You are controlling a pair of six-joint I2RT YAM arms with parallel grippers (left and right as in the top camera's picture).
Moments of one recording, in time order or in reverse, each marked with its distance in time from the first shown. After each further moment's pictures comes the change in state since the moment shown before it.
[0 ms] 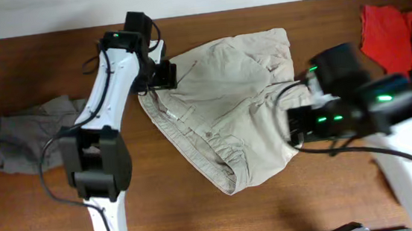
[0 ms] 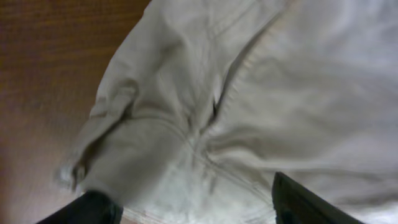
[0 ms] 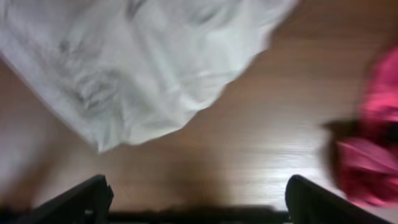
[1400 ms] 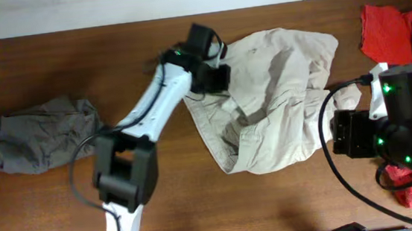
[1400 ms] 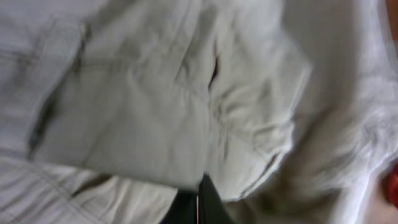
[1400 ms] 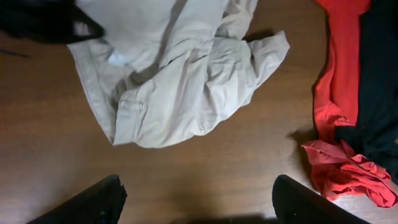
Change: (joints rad) left arm -0.258 -0.050 -0.105 0.285 0.209 -0.185; right arm -0.072 -0.166 0.352 -0.214 0.094 0.046
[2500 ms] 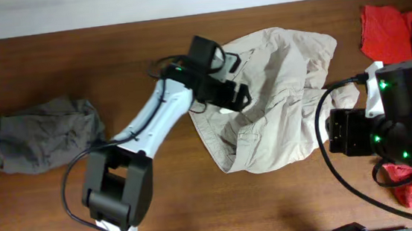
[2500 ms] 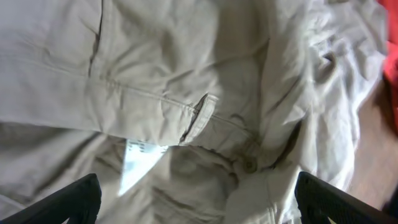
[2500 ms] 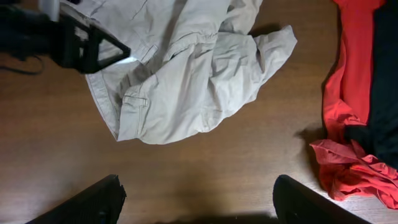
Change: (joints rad) left arm -0.058 -0.135 -0.256 0.168 0.034 0.157; right arm 0.000 0.016 0.000 0.000 -0.030 0.001
